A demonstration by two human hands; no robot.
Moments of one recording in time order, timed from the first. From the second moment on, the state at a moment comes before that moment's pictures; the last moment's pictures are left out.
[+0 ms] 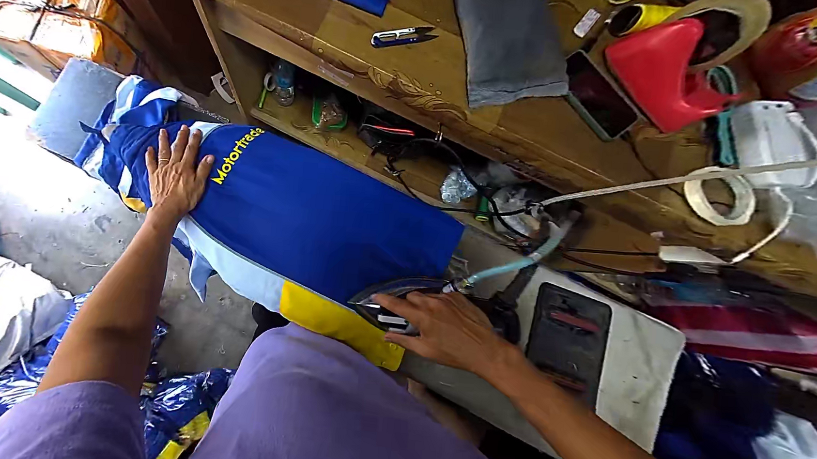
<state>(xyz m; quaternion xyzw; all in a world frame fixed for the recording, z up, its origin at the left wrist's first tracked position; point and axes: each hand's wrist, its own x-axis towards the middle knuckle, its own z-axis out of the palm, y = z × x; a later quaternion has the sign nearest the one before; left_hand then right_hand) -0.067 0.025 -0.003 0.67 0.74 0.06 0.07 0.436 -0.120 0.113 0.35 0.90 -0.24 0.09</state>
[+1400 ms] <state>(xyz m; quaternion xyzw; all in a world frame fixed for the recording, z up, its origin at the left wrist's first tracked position) -0.070 0.024 -0.008 0.67 0.74 0.07 0.06 0.460 -0.062 0.131 0.75 0.63 -0.22 0.02</state>
